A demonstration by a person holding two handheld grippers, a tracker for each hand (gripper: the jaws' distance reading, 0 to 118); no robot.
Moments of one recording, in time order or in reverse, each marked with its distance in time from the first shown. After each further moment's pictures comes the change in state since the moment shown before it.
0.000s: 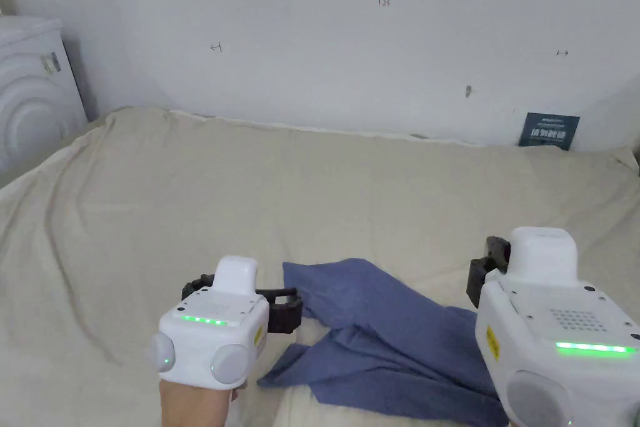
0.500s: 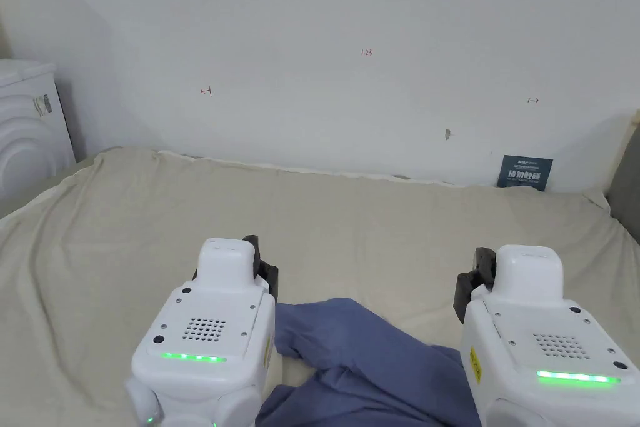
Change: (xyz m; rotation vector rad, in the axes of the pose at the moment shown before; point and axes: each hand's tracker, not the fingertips) left arm 0.040 0.077 0.126 0.459 0.072 0.002; right arm -0.007 0.025 0.028 0.129 -0.034 -0.003
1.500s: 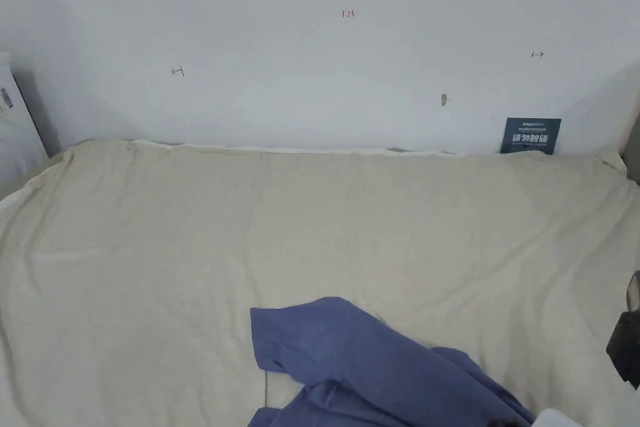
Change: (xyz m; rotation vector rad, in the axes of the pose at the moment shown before) left arm 0.327 -0.197 -0.080 -0.667 -0.827 -0.167; right arm 0.107 -0.012 -0.012 0.031 -0.191 -0.069
